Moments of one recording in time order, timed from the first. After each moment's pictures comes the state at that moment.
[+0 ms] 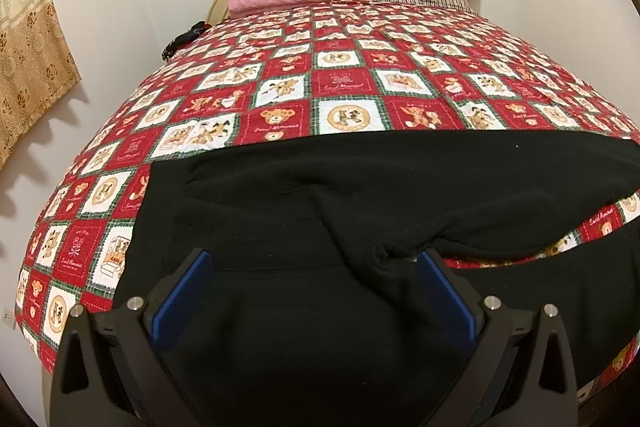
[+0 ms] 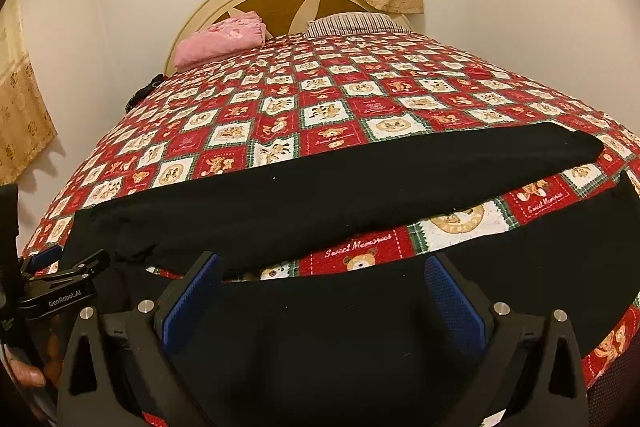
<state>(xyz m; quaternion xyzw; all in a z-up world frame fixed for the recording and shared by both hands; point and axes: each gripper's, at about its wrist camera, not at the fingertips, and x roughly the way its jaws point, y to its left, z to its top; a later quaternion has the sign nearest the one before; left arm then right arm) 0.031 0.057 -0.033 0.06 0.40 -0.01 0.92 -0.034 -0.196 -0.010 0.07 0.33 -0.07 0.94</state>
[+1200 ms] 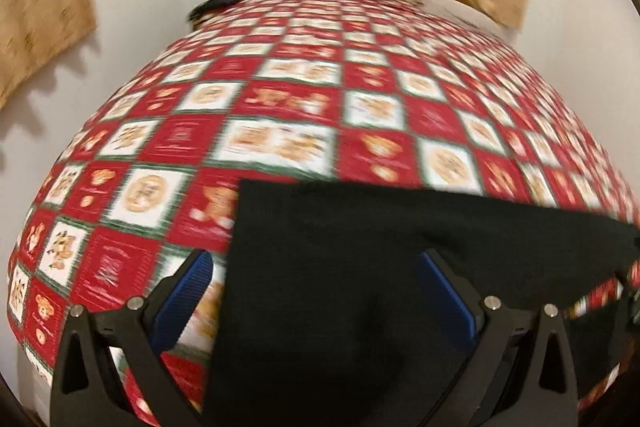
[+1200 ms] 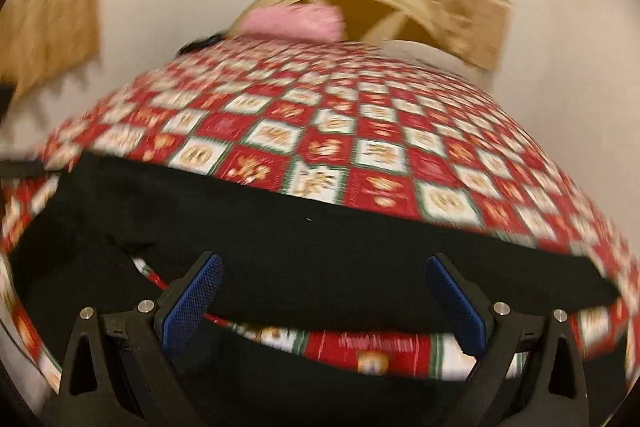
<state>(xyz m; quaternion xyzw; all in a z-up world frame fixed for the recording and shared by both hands) 0.097 0.197 -0.007 -0.05 0.43 0.01 0.90 0.053 -0.151 -0.002 -0.14 0.35 0.06 0.93</state>
